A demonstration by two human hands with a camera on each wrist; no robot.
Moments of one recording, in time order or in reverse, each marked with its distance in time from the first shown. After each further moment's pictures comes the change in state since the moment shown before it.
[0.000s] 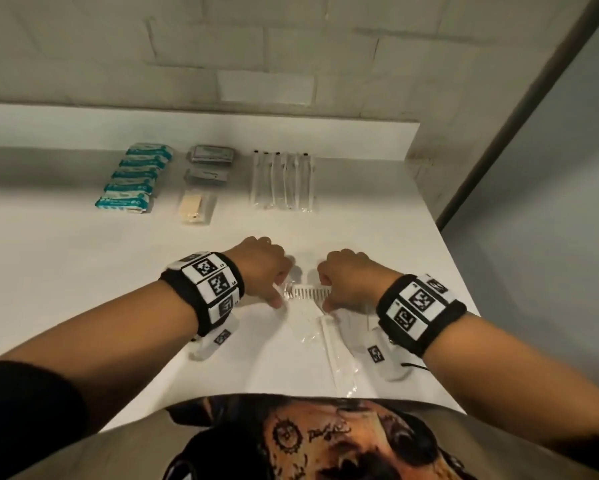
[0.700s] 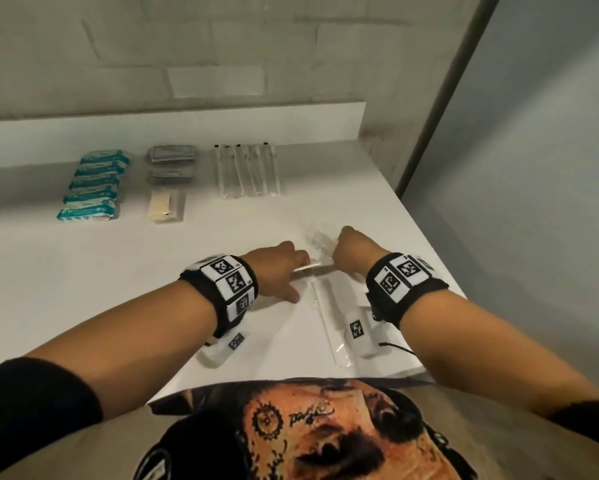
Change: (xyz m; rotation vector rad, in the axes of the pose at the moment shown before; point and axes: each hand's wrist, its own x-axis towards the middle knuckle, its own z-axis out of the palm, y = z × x) left_hand -0.004 0.052 0.012 -0.242 0.018 0.128; right_hand -0.031 0.002 0.011 0.504 0.072 0.572
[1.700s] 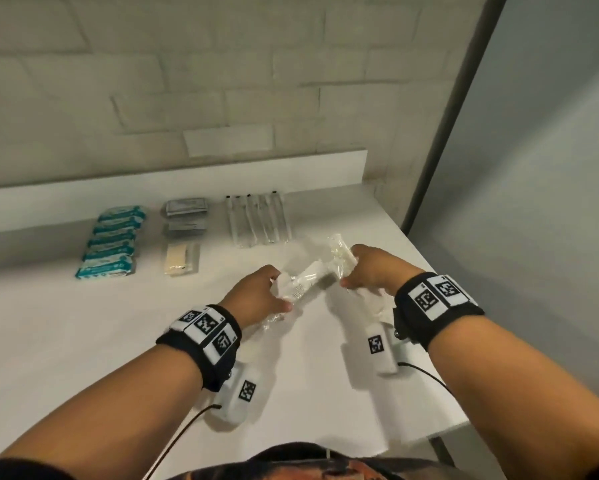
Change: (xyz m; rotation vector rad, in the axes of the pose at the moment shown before) left_hand -0.010 -0.054 -0.012 -0.607 0.326 -0.256; right_hand 0.027 -0.002 -0.034 0.080 0.041 -0.059
